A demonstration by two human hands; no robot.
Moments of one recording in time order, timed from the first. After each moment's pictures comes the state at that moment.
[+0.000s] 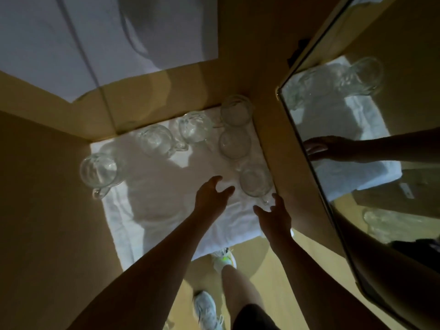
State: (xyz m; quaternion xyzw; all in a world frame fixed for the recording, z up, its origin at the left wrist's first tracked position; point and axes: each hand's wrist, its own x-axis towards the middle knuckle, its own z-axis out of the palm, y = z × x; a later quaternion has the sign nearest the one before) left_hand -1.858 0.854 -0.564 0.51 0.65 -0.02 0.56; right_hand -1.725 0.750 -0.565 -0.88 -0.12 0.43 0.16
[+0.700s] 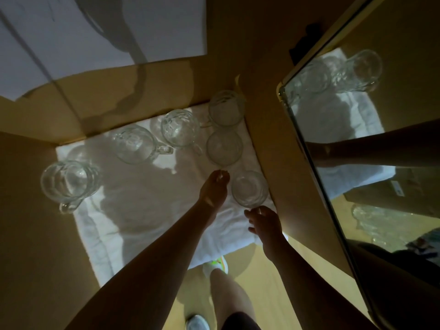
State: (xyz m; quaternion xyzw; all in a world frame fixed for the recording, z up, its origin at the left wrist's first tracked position) left_hand -1.815 0.877 -0.621 0.37 0.62 0.03 0.69; right_hand -1.714 0.753 -0.606 -0.83 -0.01 0.51 0.23
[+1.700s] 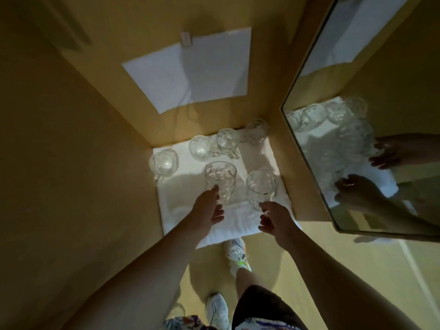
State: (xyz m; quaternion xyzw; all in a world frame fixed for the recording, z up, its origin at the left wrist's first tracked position) left_hand -1.956 0.786 -0.426 0.15 0.70 0.13 0.69; right_hand -1.779 0.707 -0.448 -0.73 0.01 0.61 0.32
